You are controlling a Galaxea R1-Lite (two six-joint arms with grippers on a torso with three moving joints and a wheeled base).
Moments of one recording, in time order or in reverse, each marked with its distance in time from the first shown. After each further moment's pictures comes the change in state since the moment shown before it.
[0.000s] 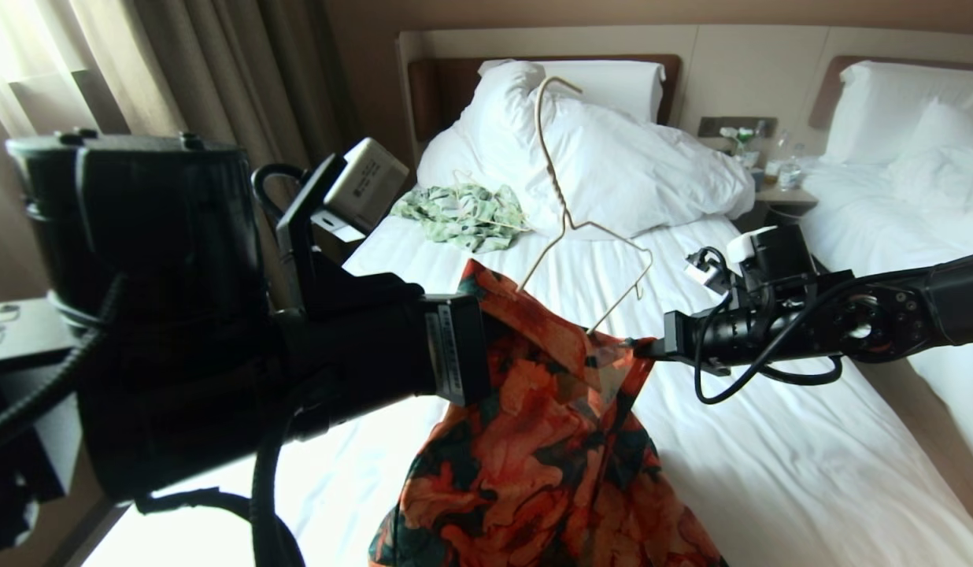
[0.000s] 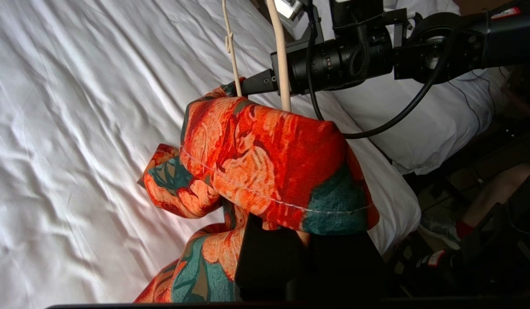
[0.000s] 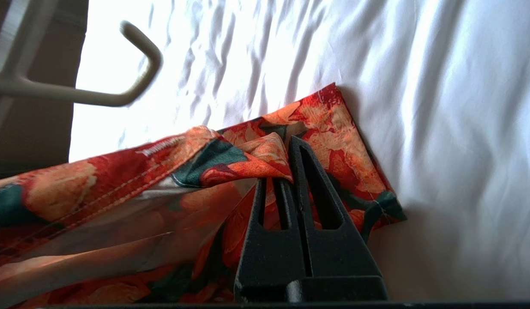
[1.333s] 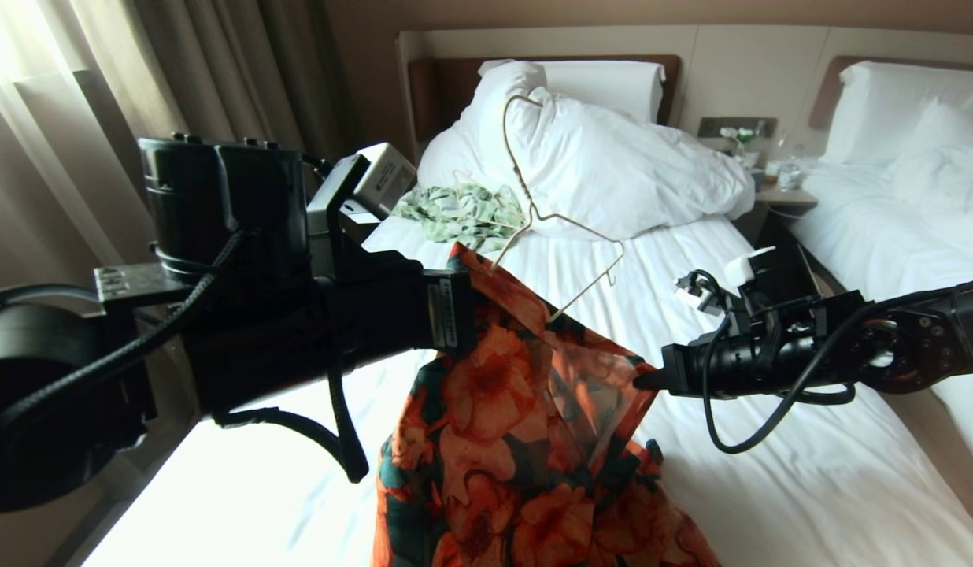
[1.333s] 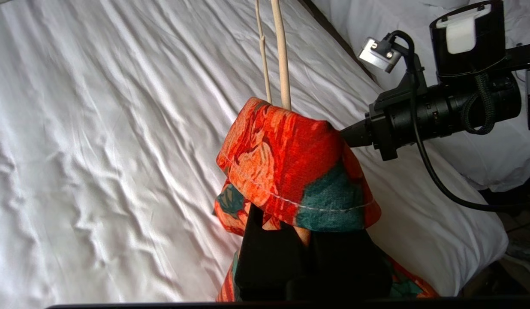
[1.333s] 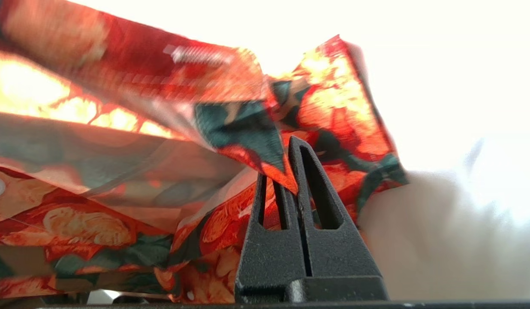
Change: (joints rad) left arm 0.171 0.092 -0.059 -0.012 -0.033 0.128; right arm 0.060 -0.066 0.120 0.018 -0.044 -0.120
